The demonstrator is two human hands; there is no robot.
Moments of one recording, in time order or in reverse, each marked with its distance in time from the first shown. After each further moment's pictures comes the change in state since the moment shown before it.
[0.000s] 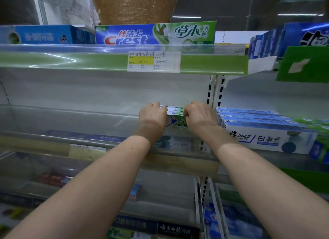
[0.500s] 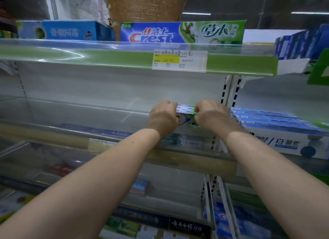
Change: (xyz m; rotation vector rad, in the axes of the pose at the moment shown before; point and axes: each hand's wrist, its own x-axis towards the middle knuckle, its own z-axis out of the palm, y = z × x) left_hand -0.006 -0.018 0.001 -0.287 0.032 -0.004; right_hand 0.001 -0.020 -0.017 0.038 -0.087 0.072
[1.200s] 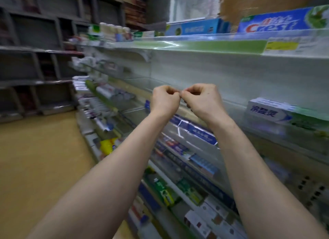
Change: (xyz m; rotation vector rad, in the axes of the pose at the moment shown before) left_hand -0.167 -0.083 -0.133 -0.521 0.586 -0.788; right_hand -0.117 -0.186 -0.029 1.242 -0.140 -0.489
